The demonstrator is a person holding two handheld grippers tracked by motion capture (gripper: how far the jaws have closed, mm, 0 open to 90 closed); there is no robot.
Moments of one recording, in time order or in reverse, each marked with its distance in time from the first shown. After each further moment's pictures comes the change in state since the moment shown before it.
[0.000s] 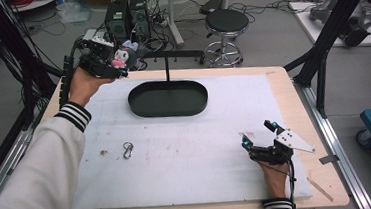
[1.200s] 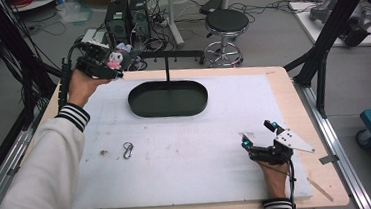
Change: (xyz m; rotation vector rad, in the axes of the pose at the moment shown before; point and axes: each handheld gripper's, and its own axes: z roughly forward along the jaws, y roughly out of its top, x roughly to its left) left arm 0.020 -0.016 0.012 0.031 0.037 -0.056; right arm 0.001 0.000 0.000 0.005 -0.001 0.006
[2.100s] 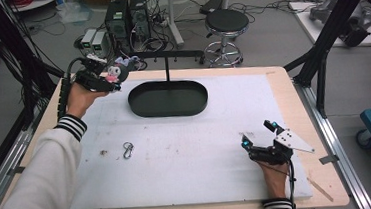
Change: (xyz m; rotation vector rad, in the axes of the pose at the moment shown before) left arm 0.005 -0.041 0.021 0.052 -0.043 -0.020; right arm 0.000 0.000 0.000 -0.001 -0.001 -0.009
